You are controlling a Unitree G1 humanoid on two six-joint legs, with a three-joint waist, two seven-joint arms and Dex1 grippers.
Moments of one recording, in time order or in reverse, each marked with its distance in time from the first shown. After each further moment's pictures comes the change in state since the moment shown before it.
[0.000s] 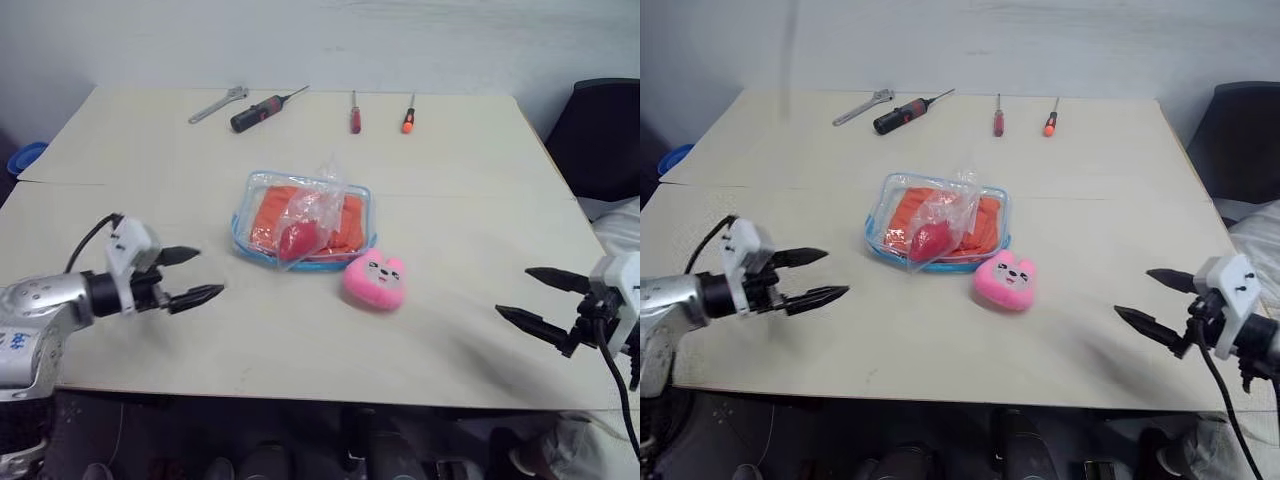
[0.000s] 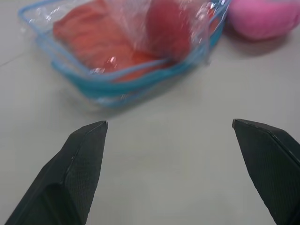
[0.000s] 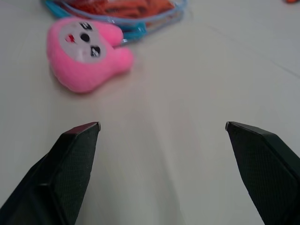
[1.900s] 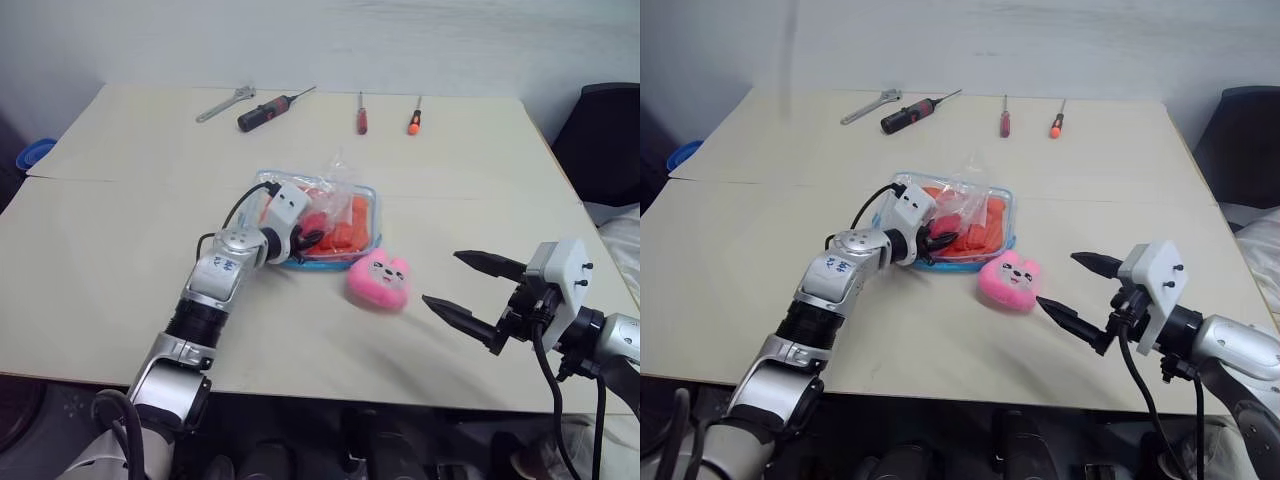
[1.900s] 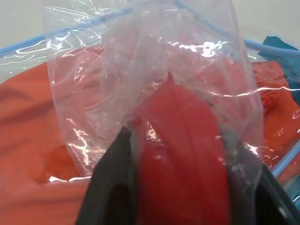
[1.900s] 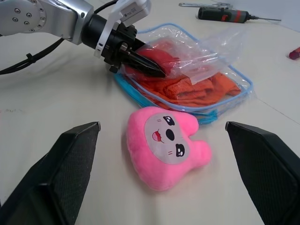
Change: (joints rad) left arm -0.520 -0.525 -0.423 0.501 0.415 -0.066 0.434; right arm -0.060 0.066 0.131 -0.365 0.188 0.160 -0.296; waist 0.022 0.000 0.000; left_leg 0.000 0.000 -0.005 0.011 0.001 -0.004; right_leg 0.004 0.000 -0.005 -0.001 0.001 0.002
